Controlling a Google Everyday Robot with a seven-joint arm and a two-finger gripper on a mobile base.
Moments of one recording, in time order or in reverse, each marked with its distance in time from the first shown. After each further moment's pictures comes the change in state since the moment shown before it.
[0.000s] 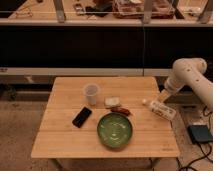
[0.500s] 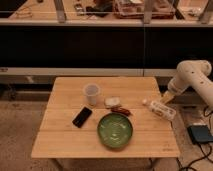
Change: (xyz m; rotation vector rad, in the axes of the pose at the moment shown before) arm -0.010 0.004 -0.001 -0.015 0.001 -0.011
